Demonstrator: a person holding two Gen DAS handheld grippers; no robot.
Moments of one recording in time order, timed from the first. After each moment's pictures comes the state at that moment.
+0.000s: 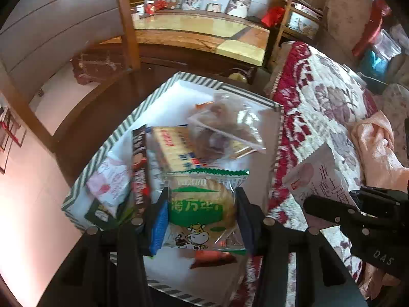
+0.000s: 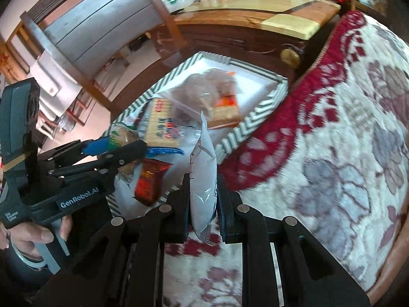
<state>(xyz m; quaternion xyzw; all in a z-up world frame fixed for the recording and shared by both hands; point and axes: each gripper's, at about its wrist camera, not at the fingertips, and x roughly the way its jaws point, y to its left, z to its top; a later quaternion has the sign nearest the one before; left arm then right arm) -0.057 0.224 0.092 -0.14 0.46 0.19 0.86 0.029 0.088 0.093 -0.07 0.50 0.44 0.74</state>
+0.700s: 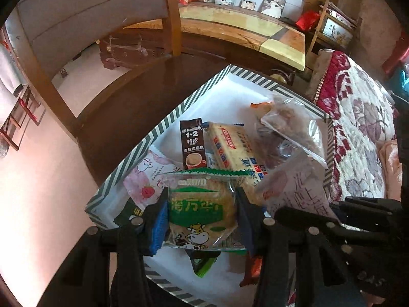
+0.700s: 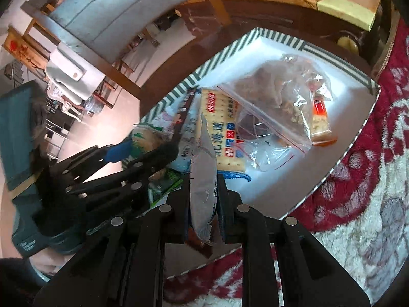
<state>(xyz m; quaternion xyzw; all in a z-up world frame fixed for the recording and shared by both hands) -0.063 0.273 0.072 -0.17 0.47 0.26 0.83 0.032 0.185 0.057 -0.07 0.54 0.51 0.66</state>
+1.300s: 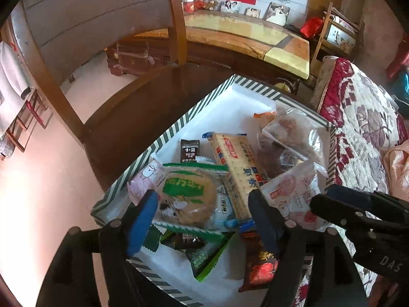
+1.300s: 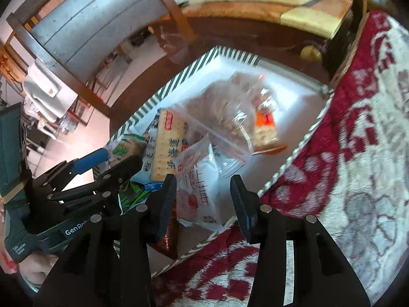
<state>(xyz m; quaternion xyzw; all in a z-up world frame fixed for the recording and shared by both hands) -0.063 0.268 0.082 -0.15 0.44 0.28 0.84 0.043 0.153 0.077 -0.07 0.51 0.44 0.74</state>
